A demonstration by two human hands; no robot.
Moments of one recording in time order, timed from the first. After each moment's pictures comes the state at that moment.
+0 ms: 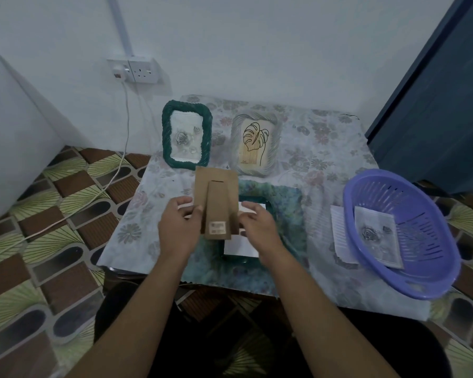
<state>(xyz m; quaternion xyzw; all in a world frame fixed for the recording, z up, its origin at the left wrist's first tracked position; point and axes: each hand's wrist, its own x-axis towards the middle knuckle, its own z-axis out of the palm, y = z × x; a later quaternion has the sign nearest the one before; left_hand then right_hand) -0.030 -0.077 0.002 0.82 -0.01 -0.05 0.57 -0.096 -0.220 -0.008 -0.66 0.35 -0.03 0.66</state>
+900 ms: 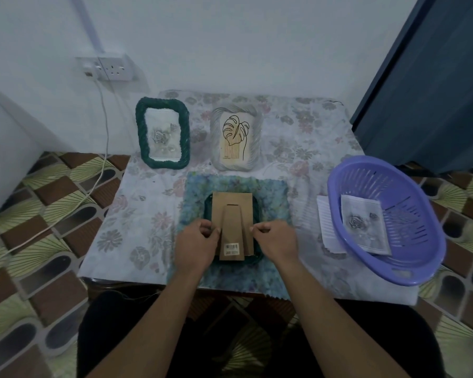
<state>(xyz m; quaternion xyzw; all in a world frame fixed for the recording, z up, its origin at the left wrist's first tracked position) -0.054 -0.119 -0.052 0.91 -0.10 -0.10 0.39 -0.143 -0.272 -0.043 -0.83 0.40 -0.02 0.38</state>
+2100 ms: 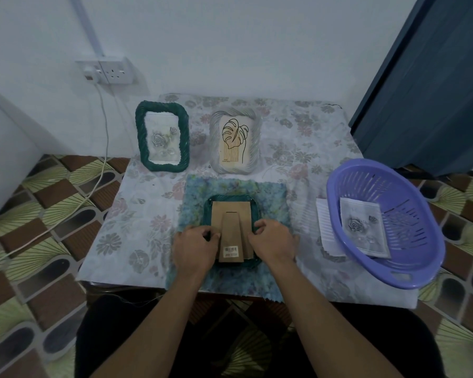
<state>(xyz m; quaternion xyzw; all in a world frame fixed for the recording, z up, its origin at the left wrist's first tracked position) -0.041 -0.117 -0.081 0.94 -0.15 -0.06 0.28 -0.134 -0.267 -0.035 -0.85 0.43 0.01 0.29</state>
